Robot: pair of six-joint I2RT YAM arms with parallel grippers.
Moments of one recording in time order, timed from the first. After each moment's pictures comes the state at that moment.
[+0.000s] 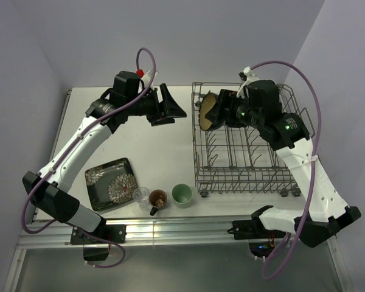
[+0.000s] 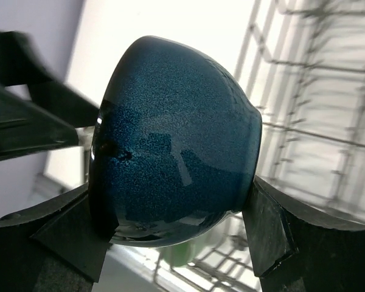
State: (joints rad) left arm -0.54 1.51 1.60 -0.58 0.55 -0.83; right arm 0.44 1.20 1.54 -0.84 -0.14 0.51
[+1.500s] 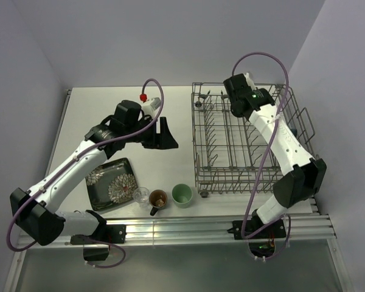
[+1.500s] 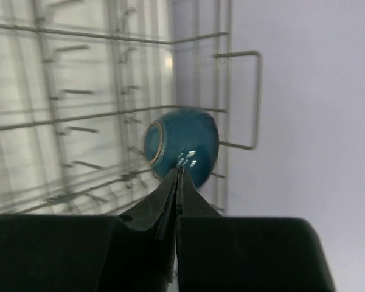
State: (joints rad) left arm -0.60 1.29 1.24 -0.56 0.42 -0.53; right arm 0.36 1.56 1.64 -1.13 0.90 -0.13
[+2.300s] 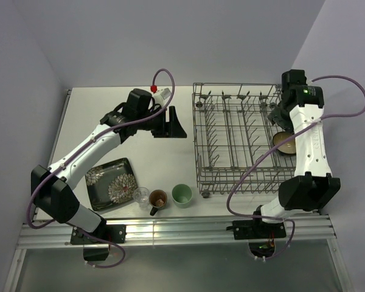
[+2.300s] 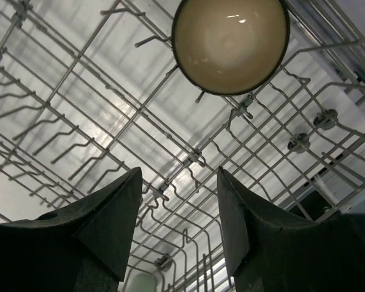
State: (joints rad) left arm -0.58 1.51 1.40 -0.53 0.49 -0.55; right arm -0.08 1.50 1.74 -1.37 0.36 0.68
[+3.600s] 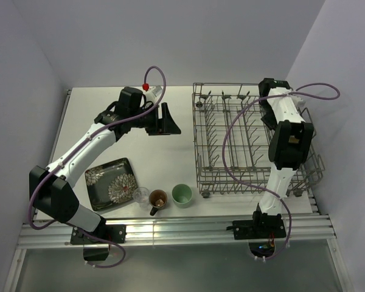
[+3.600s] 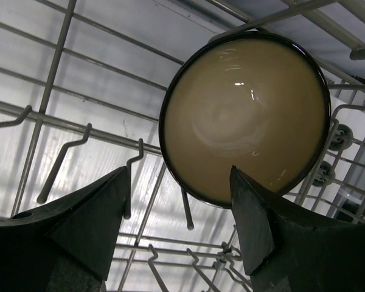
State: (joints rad) left arm -0.50 1.50 1.36 -0.48 0.57 -0.56; right arm -0.10 2.05 1.85 -1.35 0.68 1.00
